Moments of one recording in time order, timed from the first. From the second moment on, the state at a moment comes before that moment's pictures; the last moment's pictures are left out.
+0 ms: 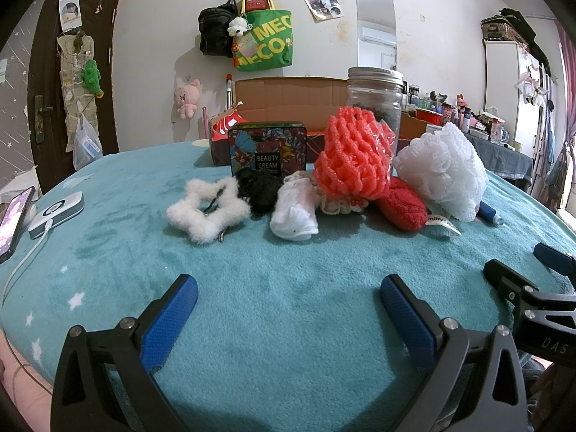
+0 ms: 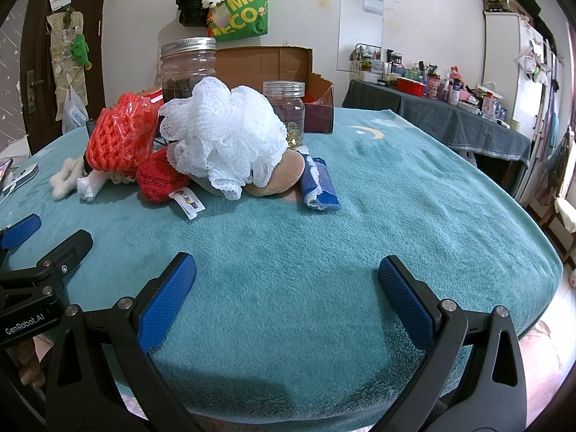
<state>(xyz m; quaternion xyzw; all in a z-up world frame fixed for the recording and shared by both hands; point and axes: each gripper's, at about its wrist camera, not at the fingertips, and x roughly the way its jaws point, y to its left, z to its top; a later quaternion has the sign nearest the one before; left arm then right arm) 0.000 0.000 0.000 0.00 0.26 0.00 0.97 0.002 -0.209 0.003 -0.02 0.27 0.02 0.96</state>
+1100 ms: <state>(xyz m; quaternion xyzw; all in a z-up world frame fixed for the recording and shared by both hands) 0.028 -0.003 0.053 -0.01 0.24 -0.07 0.97 0.039 -0.228 0.058 0.01 0.25 0.09 0.96</state>
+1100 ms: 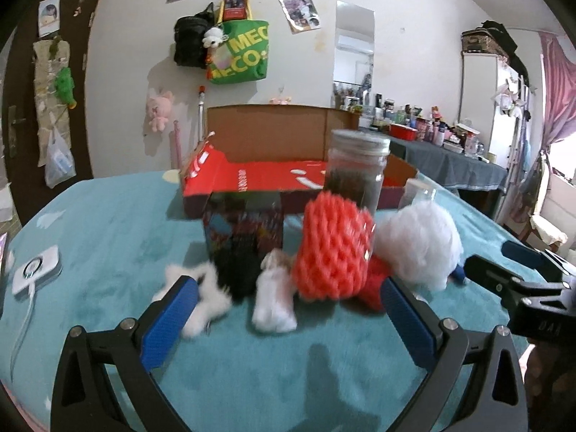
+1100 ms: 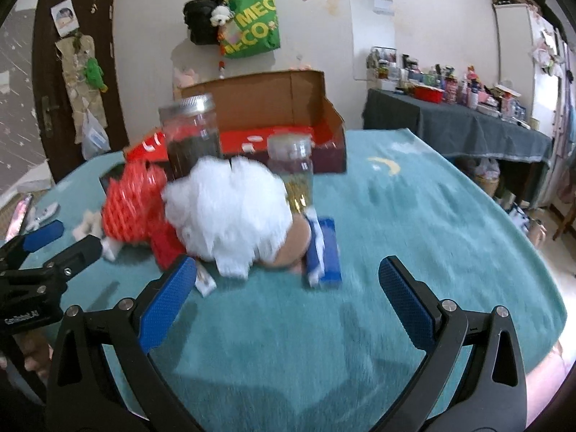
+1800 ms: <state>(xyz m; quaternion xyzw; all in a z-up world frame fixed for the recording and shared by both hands) 0.066 -0.030 0.060 0.03 0.30 -0.17 0.94 0.111 -0.204 0.063 -0.01 0.32 0.26 0.91</state>
